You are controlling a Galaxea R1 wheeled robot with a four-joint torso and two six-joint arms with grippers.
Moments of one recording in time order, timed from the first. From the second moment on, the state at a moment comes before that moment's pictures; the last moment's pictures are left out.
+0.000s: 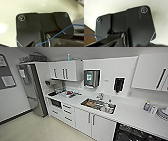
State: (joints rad) left arm 1.51 2.99 -2.64 0.01 -0.12 0.08; right arm -1.50 3.06 -2.78 -0.42 0.06 0.51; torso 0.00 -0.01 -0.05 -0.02
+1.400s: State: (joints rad) left arm 1.49 3.00 -2.72 0.01 -0.12 0.08; right arm -1.51 3.06 -2.79 -0.42 0.06 0.52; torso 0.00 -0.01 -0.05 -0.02
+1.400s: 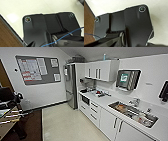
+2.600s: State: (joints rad) left arm 1.49 3.00 -2.72 0.01 -0.09 0.08; right arm -1.53 2.92 -2.45 -0.42 0.09 0.52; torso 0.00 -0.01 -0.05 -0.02
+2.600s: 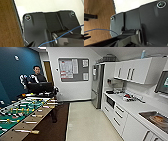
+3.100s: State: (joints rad) left arm 1.49 3.00 -2.72 0.01 -0.09 0.08; right arm -1.52 2.91 -2.52 -0.42 0.09 0.51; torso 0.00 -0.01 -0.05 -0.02
